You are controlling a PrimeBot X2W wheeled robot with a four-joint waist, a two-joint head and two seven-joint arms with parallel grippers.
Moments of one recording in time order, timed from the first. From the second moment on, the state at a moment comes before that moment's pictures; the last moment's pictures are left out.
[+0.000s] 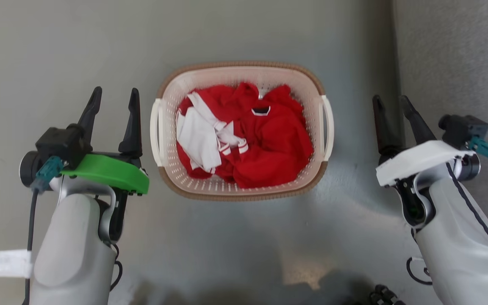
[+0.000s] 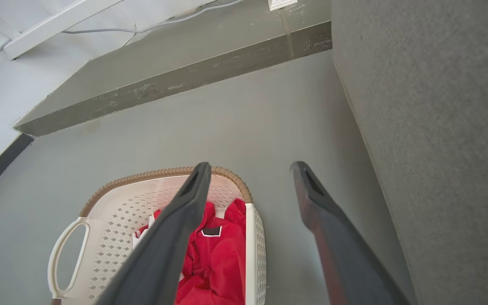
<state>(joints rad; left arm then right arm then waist) -0.43 0.04 -0.16 0.33 -0.29 -0.11 -0.25 -0.42 -0.09 0.15 0.53 0.40 0.12 -0.25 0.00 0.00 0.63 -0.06</state>
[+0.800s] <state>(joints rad) -0.72 0.03 -0.24 0.71 -0.36 -0.12 -0.25 -0.68 -0.08 0.28 0.79 0.42 0.12 -0.23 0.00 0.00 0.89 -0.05</state>
